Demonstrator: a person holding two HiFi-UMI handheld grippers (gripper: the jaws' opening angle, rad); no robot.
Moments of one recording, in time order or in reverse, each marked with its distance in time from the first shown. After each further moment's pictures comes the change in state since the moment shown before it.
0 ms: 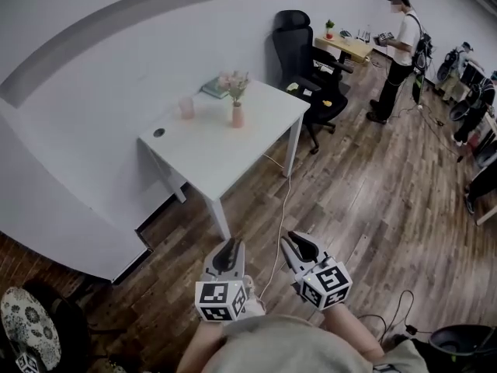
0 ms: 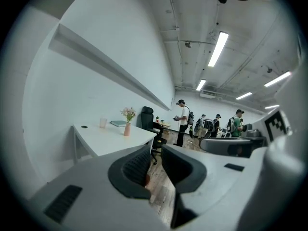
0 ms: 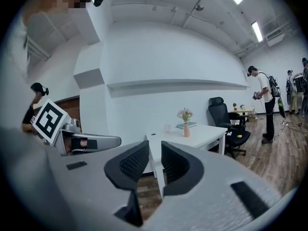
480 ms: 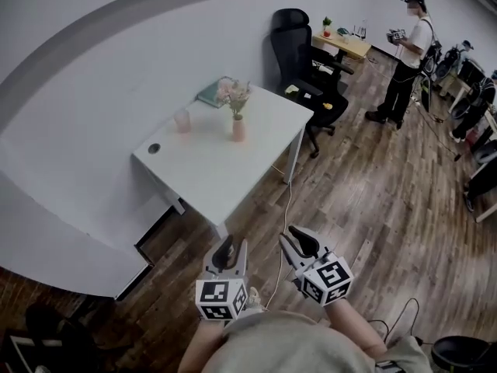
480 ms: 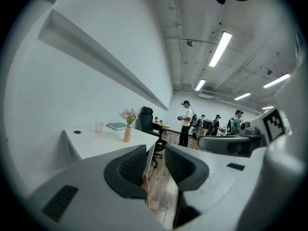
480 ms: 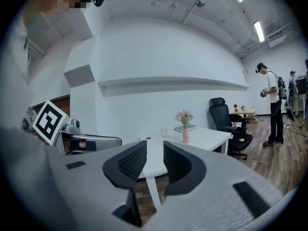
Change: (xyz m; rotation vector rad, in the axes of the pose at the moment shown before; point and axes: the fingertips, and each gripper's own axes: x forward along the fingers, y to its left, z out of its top) left arm 0.091 0.063 0.045 0.007 0.004 -0.038; right arm 0.106 -0.040 0.038 -0.008 0.006 -0.018
